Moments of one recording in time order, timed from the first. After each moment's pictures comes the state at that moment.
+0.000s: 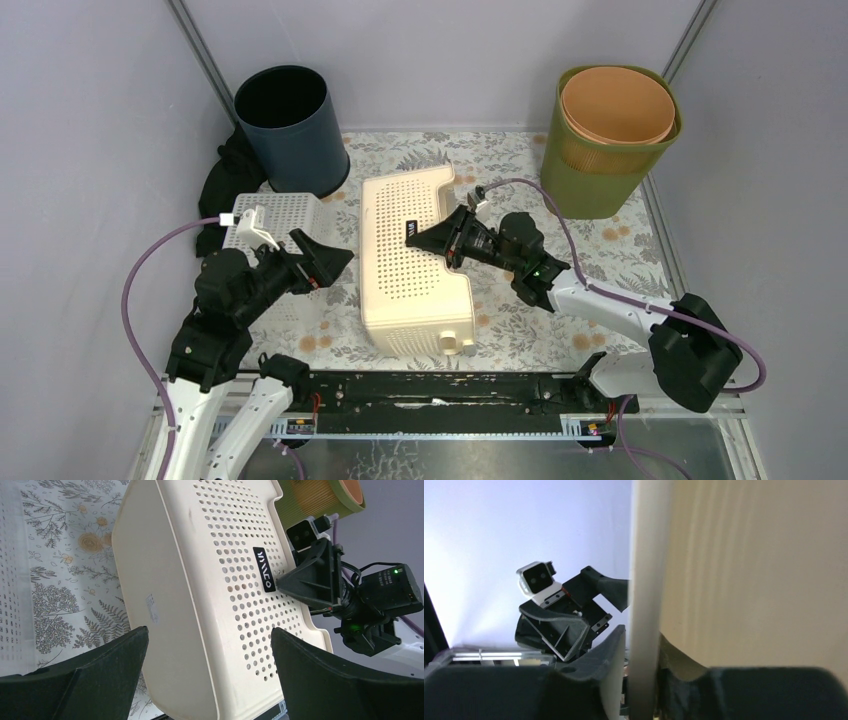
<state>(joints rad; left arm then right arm) -0.28 0.50 0.93 -0.71 0.25 -0.64 0.77 1.31 0.72 0.55 -0.39 1.48</state>
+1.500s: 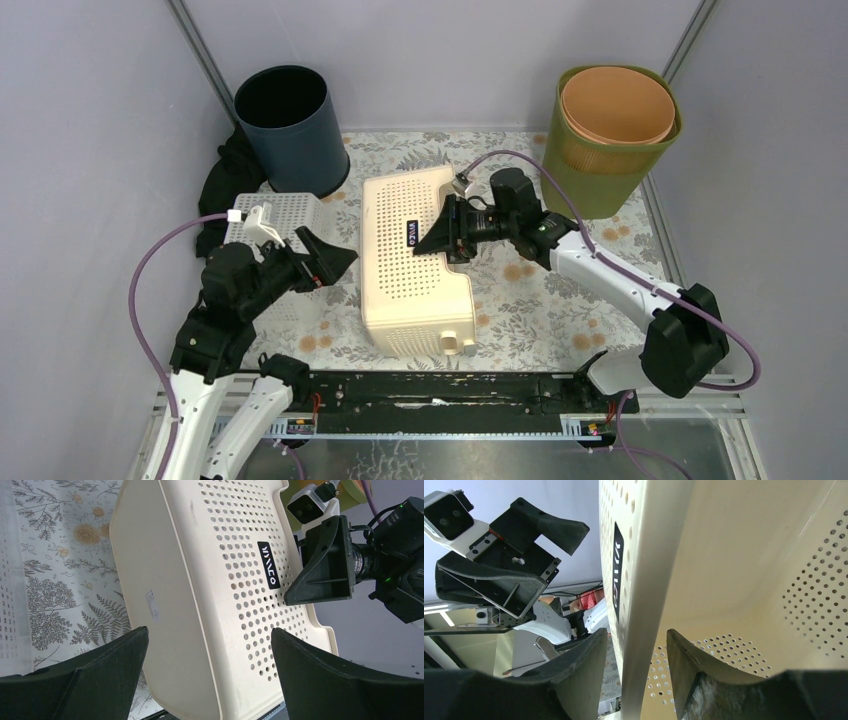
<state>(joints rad) -0.28 0.54 0.92 -0.71 0.27 -0.63 0.64 1.40 1.06 -0.13 -0.80 1.07</state>
